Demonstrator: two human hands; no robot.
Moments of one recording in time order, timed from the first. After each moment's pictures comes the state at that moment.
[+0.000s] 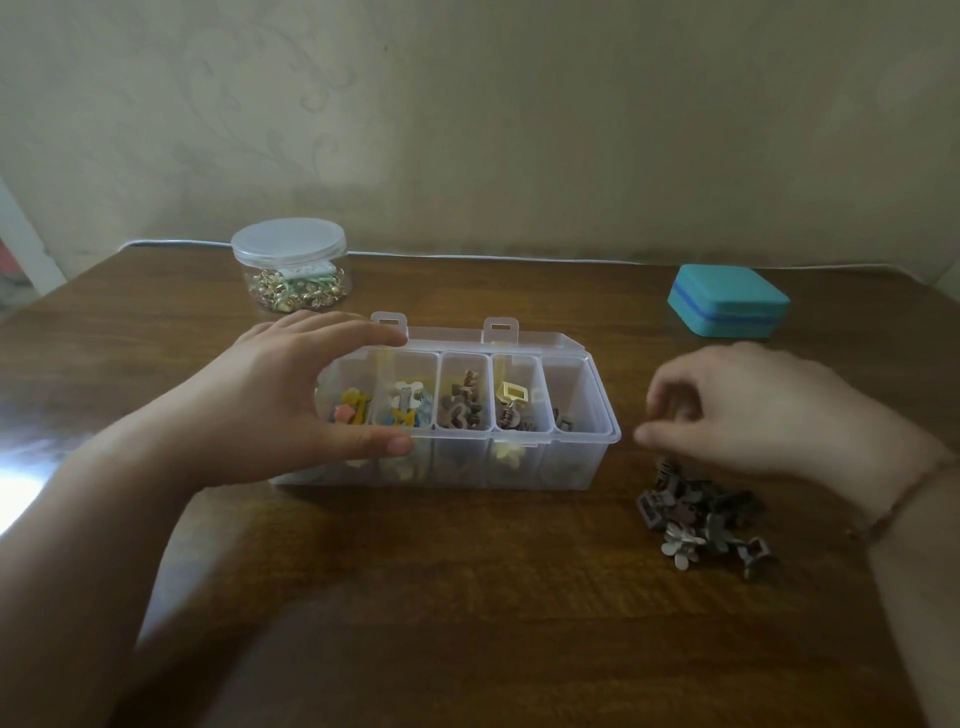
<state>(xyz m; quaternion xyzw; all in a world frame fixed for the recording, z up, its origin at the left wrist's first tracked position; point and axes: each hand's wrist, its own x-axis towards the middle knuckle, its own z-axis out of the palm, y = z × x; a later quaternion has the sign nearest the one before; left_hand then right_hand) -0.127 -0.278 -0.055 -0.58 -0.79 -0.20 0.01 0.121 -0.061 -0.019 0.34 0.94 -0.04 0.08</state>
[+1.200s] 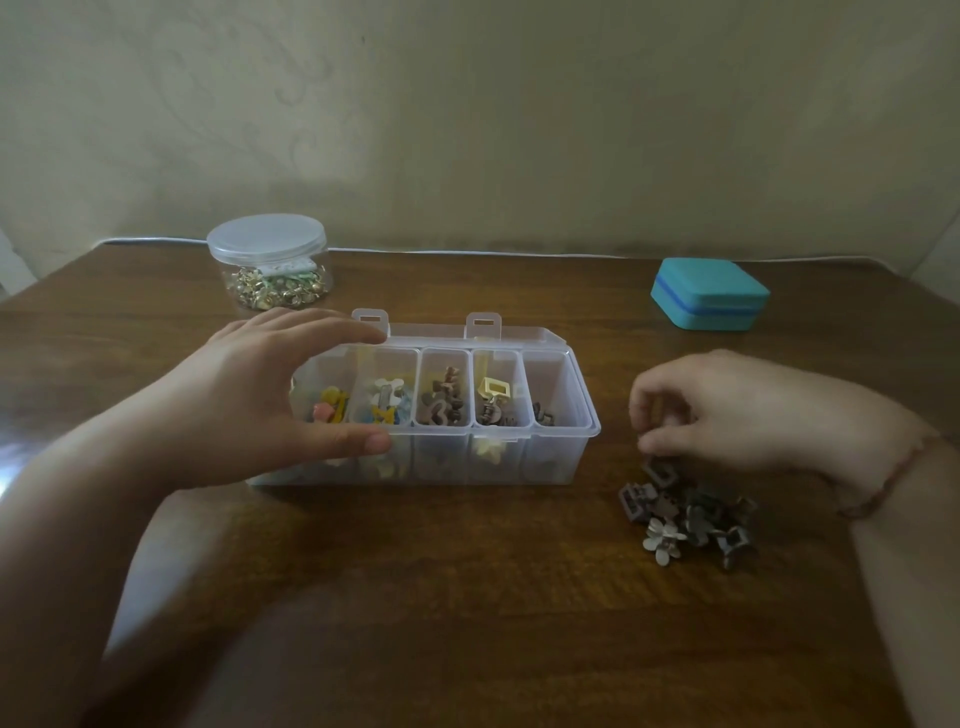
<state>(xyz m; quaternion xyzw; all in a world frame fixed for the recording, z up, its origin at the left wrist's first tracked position) -0.128 -0.277 -0.057 -0.58 -0.79 -0.19 0.01 0.127 -0.048 -0.022 0.29 0.94 -0.11 0.12</state>
